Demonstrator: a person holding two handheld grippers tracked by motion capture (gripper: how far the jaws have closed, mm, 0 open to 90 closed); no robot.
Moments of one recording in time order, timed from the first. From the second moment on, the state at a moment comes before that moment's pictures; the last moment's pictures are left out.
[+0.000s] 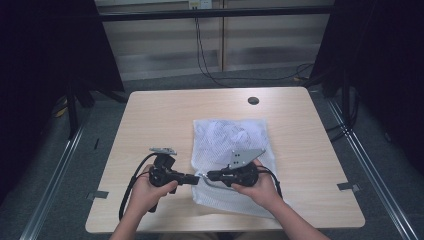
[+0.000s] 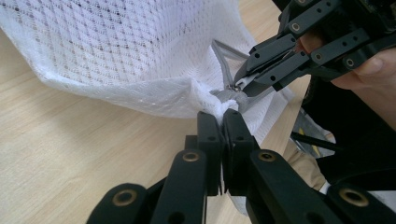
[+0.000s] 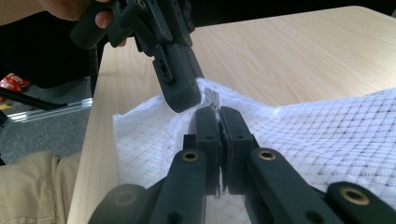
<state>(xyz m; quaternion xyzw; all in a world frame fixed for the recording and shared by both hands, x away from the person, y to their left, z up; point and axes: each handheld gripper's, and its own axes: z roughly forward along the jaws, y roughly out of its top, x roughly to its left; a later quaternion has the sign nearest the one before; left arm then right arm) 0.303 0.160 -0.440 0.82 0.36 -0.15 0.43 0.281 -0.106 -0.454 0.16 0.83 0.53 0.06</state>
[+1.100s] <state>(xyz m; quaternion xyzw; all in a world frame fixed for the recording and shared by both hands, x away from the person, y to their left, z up) 0.303 0.160 -0.431 0.83 0.33 -0.14 0.42 0.284 -0.096 -0.449 0.14 0.83 0.54 0.07</state>
